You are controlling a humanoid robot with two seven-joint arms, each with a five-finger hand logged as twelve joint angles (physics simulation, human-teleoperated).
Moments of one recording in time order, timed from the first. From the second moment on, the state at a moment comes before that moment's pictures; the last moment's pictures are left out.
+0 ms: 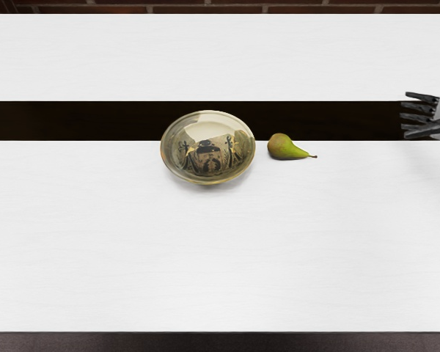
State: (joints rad) left arm 0.01 0.00 0.04 -0.38 0.09 0.28 0.04; right arm 0.94 -0.68 0.49 0.49 0.04 0.61 -0.33
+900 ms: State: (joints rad) left arm 0.01 0.00 0.04 -0.38 0.09 0.28 0.04; right arm 1.16 -0.59 0.48 1.11 -0.47 0.55 -0.46
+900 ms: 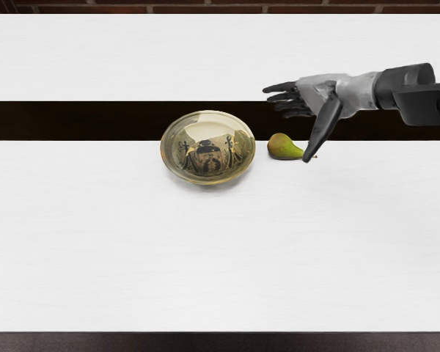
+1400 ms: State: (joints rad) left arm 0.01 0.00 0.04 -0.38 0.09 0.28 0.04; right arm 1.17 -0.44 0.37 1.32 -0.89 -0.03 -0.61
